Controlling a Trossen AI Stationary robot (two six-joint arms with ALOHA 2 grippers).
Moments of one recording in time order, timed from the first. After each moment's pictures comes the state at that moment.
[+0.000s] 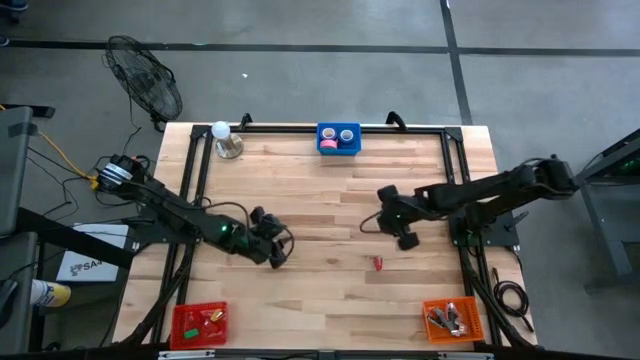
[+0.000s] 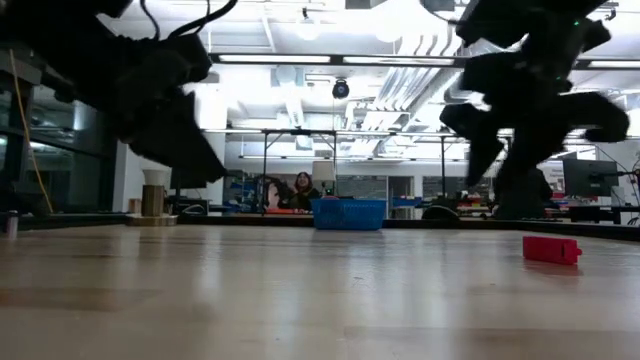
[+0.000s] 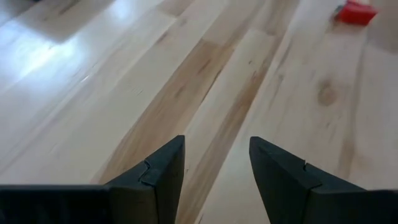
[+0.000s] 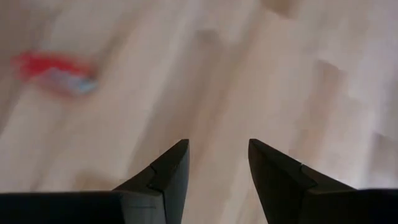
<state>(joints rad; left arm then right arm) -0.41 1.44 0.63 -0.02 -0.63 -0.68 0.07 1.27 0.67 -0.48 0.06 -0.38</state>
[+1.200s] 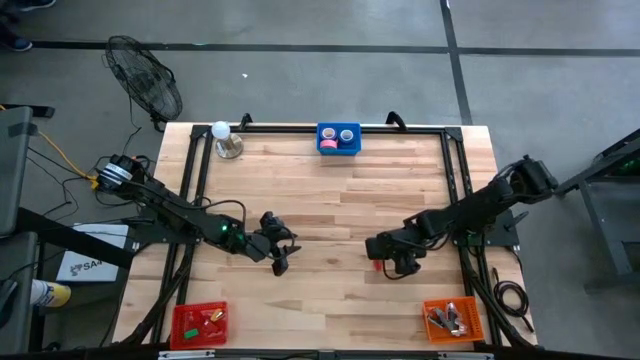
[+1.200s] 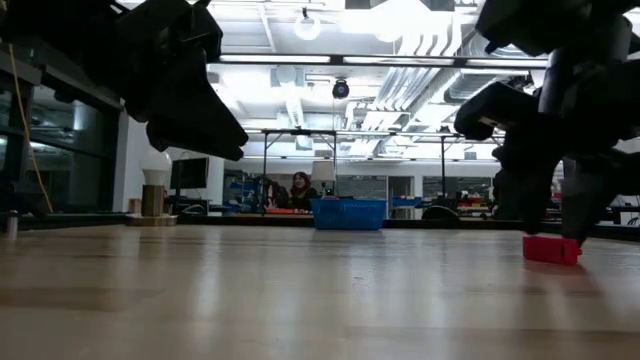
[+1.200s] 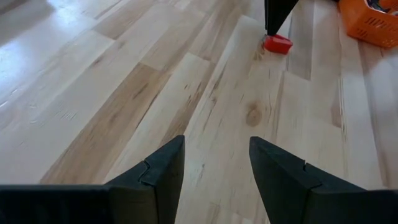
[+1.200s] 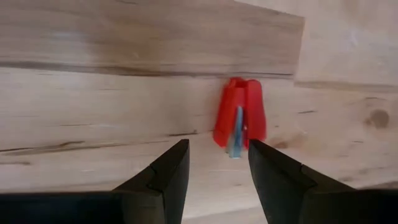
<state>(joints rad) -0.41 1.44 0.63 0.18 -0.50 -0.62 0.31 1.48 0.67 -0.35 -0.04 -1.34</state>
